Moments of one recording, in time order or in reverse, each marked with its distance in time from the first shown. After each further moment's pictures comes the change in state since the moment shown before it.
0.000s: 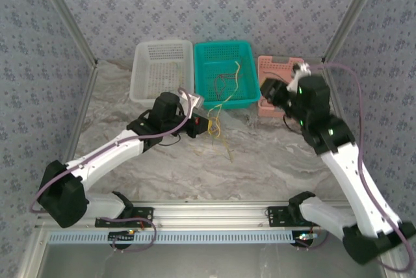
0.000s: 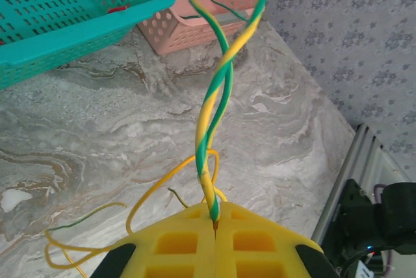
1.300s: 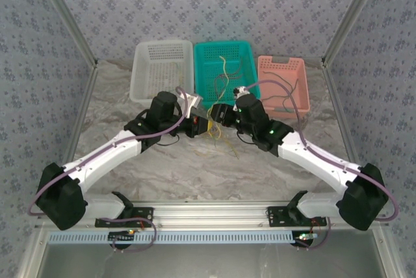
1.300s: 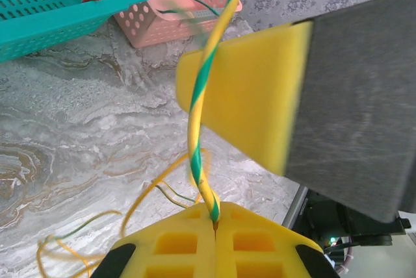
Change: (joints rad) left arm 0.008 -0.019 0.000 -0.006 0.074 -0.055; right arm 0.339 0.306 -0.199 0.389 0.048 0.093
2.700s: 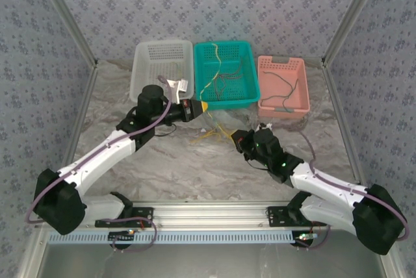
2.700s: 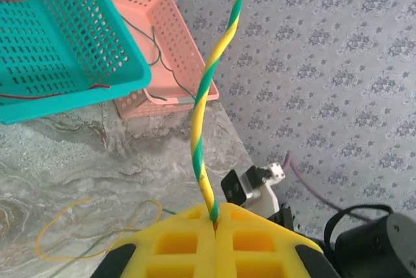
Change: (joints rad) left arm 0.094 -0.035 -0.010 0.230 -0.017 -0.289; right arm 0.003 -0.247 -0.570 0.364 0.024 0.808
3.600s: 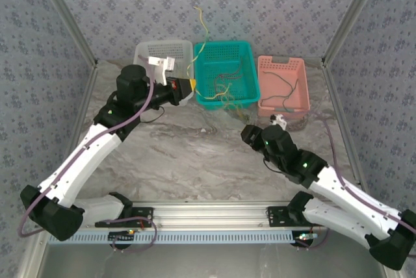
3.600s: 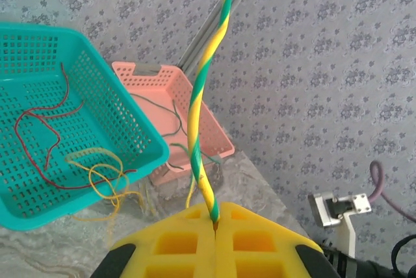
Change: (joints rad) left arm 0.041 -0.051 0.328 -0.334 -0.092 0.233; right arm 0.045 -0.183 0.328 -0.658 0.243 -0.643
